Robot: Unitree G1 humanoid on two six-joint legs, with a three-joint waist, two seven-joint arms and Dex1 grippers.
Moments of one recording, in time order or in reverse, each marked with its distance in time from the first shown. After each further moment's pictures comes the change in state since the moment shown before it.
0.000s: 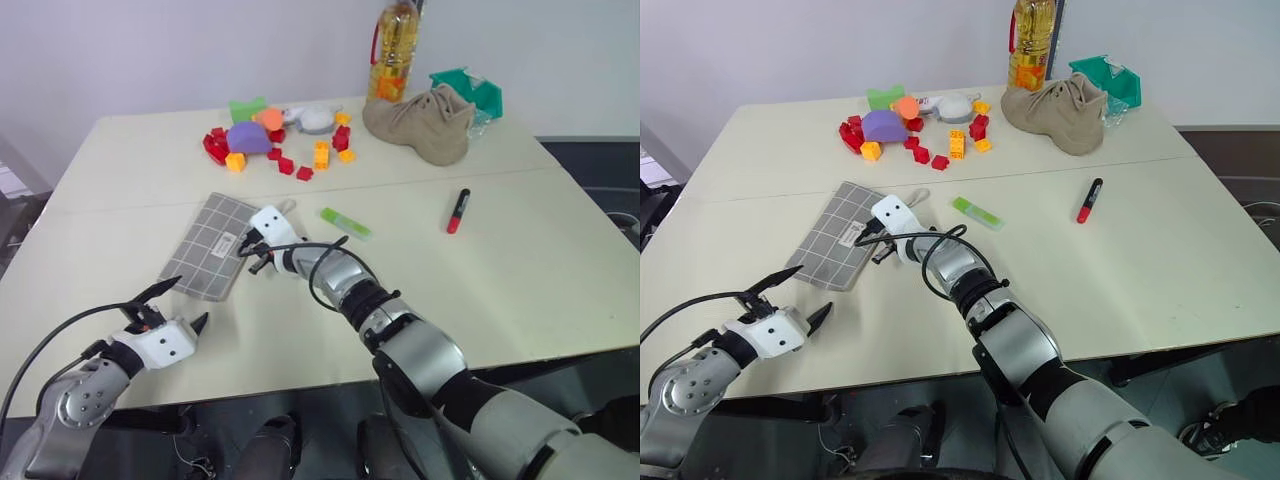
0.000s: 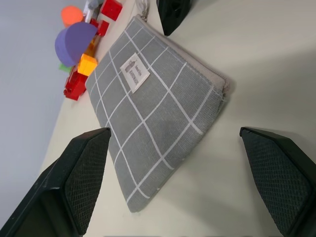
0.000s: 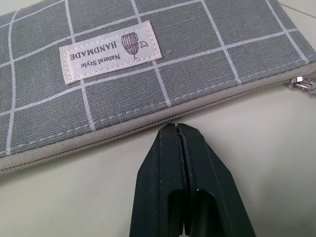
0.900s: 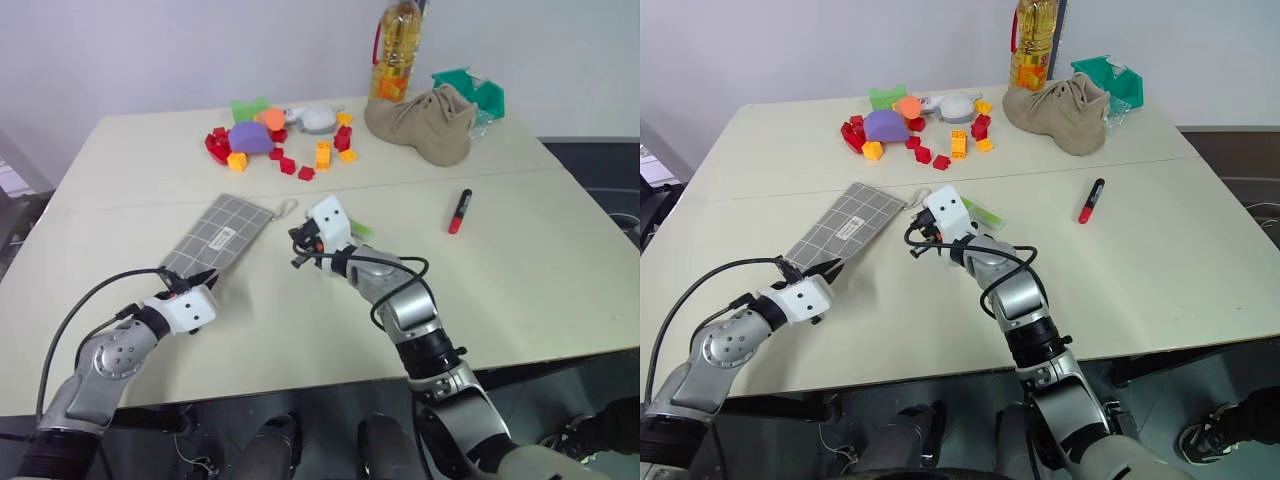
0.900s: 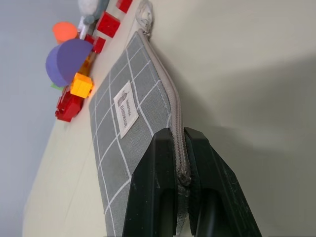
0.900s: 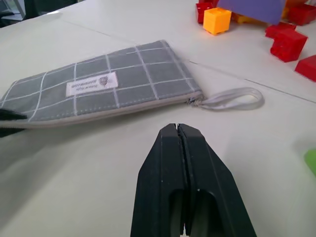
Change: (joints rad) left arm -0.247 -0.039 -0.130 0.166 -0.043 0.000 -0.012; right arm 0.468 -0.196 -0.031 -0.961 0.030 0.293 0.077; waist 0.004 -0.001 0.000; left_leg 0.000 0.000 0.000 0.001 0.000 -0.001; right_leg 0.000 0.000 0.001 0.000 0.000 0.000
